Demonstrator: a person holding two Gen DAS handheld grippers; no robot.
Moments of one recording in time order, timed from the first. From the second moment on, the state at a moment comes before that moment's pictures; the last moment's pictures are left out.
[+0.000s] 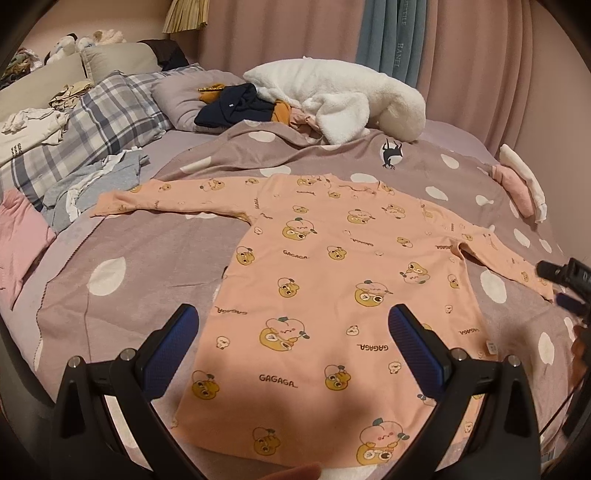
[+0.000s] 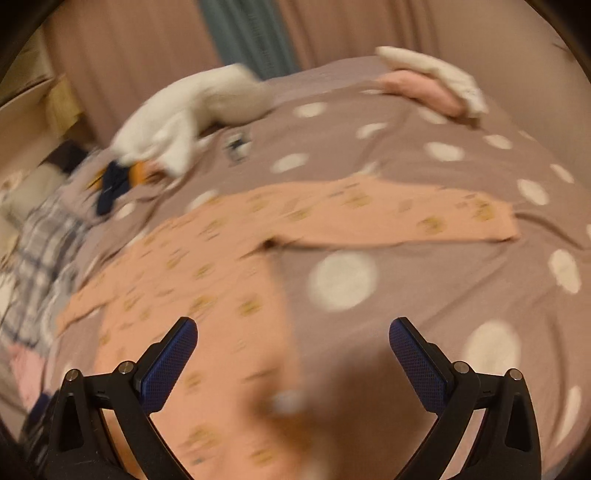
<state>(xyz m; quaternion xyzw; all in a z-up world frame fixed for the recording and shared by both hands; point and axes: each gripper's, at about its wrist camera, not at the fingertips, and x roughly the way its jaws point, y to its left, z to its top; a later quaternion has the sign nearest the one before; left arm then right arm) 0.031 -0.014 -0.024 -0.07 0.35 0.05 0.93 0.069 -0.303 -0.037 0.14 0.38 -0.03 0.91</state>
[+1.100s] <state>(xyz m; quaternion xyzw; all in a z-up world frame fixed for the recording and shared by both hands) 0.008 -0.027 -0.005 -0.08 0.30 0.02 0.95 0.010 -0.277 -0.010 0.10 0.32 -0.06 0.94</state>
